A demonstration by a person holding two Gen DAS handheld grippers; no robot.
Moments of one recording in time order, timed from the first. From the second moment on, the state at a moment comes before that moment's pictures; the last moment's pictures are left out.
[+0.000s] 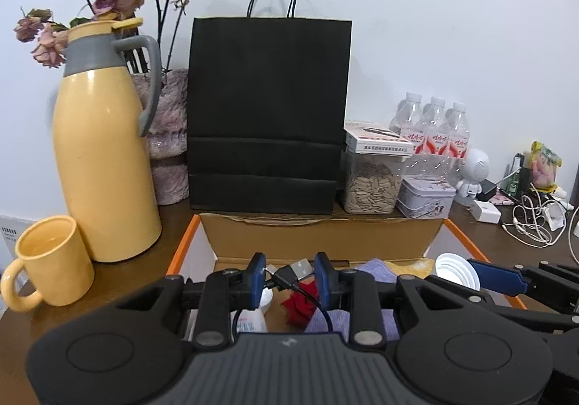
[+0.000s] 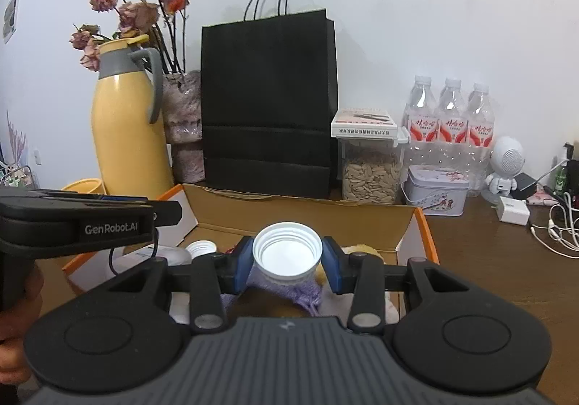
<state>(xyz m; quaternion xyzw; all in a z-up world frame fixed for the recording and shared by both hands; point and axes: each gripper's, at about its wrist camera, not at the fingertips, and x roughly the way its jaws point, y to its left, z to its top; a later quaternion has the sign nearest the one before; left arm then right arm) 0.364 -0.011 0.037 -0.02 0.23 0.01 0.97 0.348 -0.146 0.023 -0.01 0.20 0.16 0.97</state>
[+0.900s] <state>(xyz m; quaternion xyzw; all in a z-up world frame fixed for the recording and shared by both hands) 0.390 -0.005 0.025 0.00 0.24 0.04 0.97 0.374 -0.143 0.010 -0.04 0.22 0.15 0.96</state>
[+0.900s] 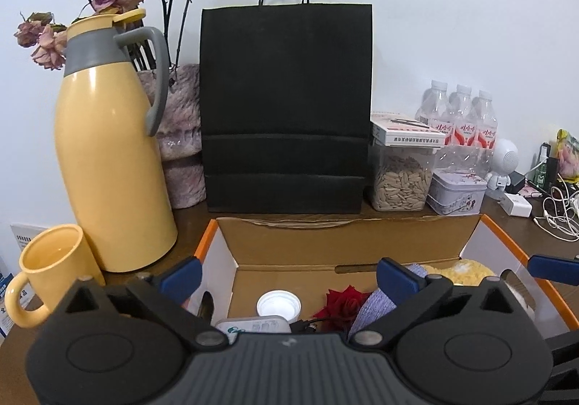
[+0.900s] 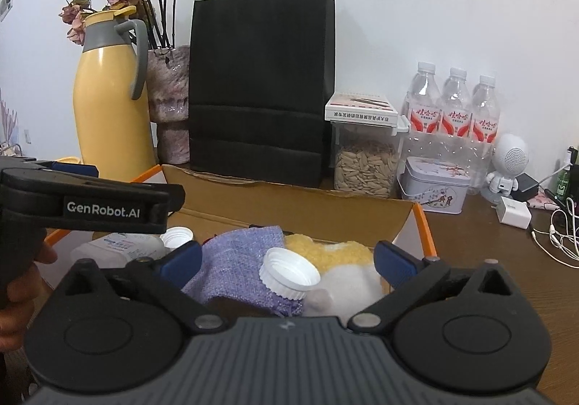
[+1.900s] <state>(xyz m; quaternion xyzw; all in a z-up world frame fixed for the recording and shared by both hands) 0.305 -0.002 0.043 -0.01 0.23 0.03 0.97 0.304 -0.151 0.029 -0.05 0.19 0.15 0.97</state>
